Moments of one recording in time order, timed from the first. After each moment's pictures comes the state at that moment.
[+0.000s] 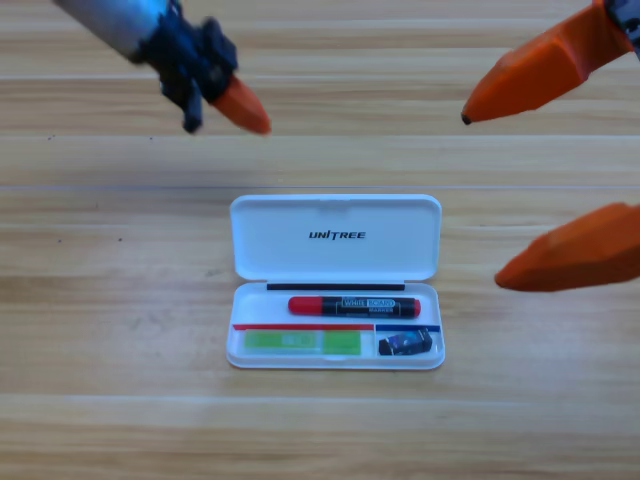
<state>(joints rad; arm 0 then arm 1) -0.36 2.10 -1.70 0.73 -0.54 0.90 0.94 1.39 -1.39 0.72 0.42 -0.51</state>
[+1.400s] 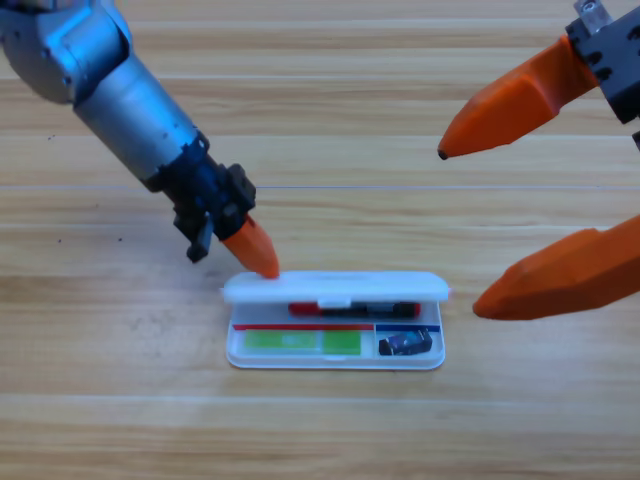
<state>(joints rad) -0.46 2.12 -1.45 0.75 -0.61 0.87 0.94 1.43 -1.38 0.72 0.47 -0.48</state>
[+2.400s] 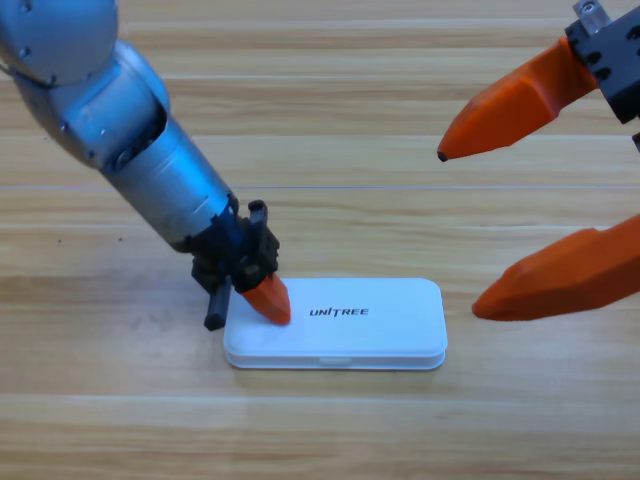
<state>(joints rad) -0.65 2.02 -1.21 0.46 -0.35 0.81 0.94 1.43 -1.38 0.72 0.48 -0.47</state>
